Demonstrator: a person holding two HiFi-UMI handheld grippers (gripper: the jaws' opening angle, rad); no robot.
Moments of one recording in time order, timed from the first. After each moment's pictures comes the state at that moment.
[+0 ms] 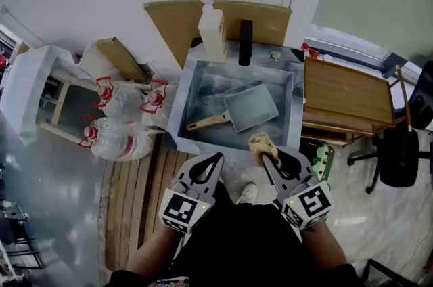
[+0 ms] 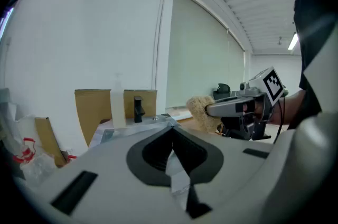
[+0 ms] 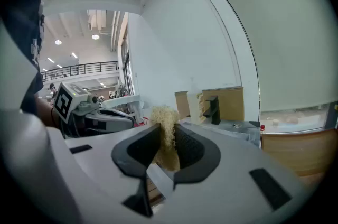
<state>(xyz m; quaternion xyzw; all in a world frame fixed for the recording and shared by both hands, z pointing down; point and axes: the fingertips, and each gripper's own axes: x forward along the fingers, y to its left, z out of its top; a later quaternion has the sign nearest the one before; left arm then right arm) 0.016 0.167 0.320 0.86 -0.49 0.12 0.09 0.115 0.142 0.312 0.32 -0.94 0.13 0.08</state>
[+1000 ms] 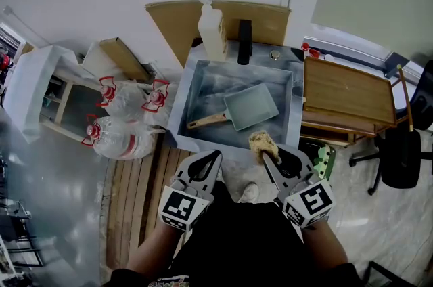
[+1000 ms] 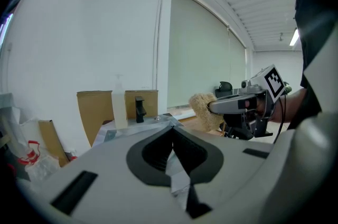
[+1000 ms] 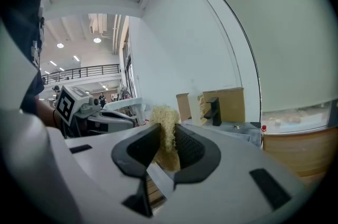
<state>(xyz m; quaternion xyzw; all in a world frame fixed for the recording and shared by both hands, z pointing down) 0.020 0.167 0.318 0.85 -0.51 0.13 0.08 0.125 0.142 0.306 0.31 -0.94 0.13 0.07</state>
